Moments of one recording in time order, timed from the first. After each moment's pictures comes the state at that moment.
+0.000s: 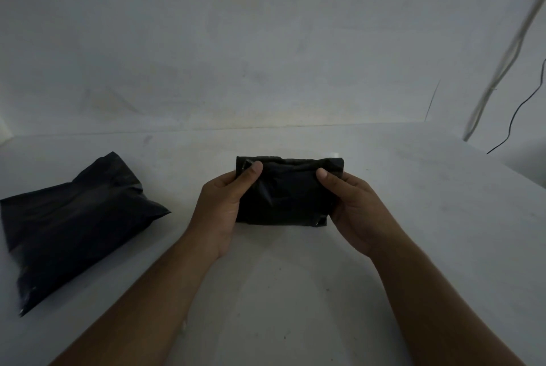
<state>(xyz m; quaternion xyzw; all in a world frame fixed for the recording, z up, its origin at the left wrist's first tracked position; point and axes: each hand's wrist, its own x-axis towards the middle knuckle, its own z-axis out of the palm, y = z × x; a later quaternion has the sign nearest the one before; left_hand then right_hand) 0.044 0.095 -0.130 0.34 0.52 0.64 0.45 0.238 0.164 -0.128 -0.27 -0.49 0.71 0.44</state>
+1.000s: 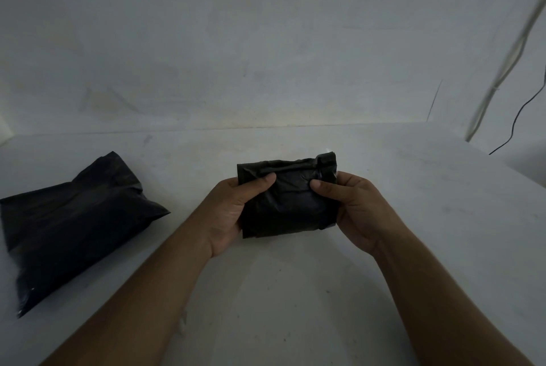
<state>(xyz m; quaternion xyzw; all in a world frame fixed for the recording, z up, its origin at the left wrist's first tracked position) 0.046 0.095 -0.120 0.32 0.47 0.58 0.58 0.239 0.169 -0.126 -0.32 -0.49 0.70 0.40</state>
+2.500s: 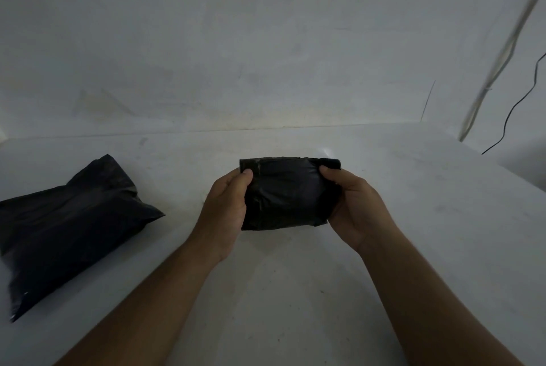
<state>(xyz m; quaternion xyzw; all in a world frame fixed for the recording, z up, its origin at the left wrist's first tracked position) 0.056 0.098 -0.130 0.39 0.53 0.63 0.41 0.237 0.173 -0.126 -0.34 -0.39 0.72 0.46</state>
